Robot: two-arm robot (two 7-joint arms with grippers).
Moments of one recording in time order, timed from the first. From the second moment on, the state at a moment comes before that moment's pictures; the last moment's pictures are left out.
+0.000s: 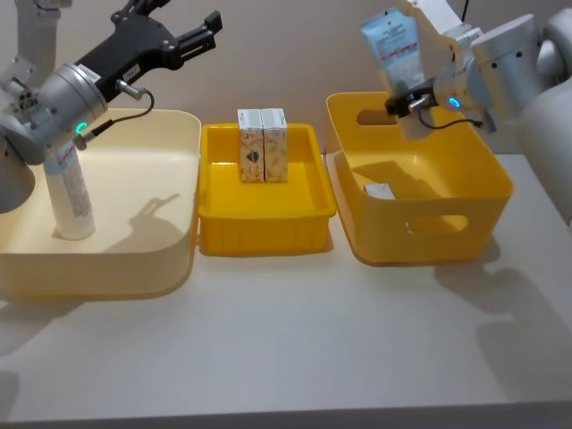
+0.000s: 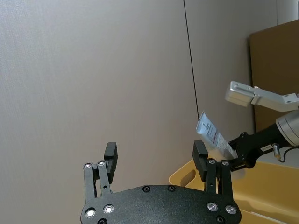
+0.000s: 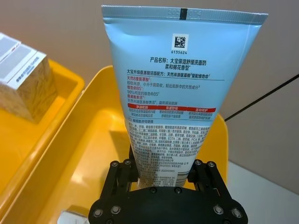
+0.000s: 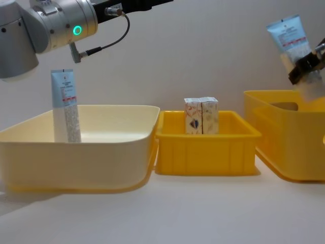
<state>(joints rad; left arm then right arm) -0.93 0.13 0.37 -0.84 -0.46 -0.24 -0.65 1.09 0.23 -0.41 -0.80 -0.09 0.76 0.34</state>
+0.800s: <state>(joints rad) -0.93 0.13 0.37 -0.84 -0.46 -0.24 -0.65 1.40 0.14 -0.43 -0.22 -0.15 0.68 0.57</state>
